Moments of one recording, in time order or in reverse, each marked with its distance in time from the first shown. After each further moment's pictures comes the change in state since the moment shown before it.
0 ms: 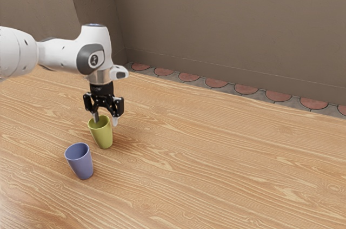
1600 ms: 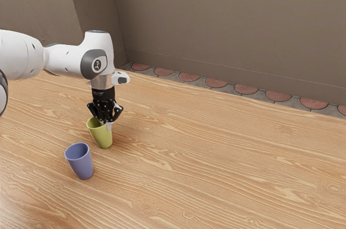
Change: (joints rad) arm 0.000 0.061 0.009 0.036 0.002 -0.004 0.024
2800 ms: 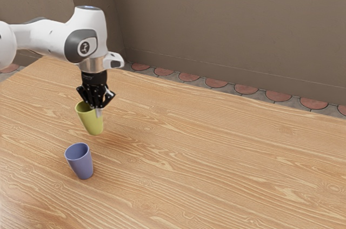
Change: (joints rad) arm -0.024 -0.315 -0.036 -0.186 0.070 -0.066 -0.052
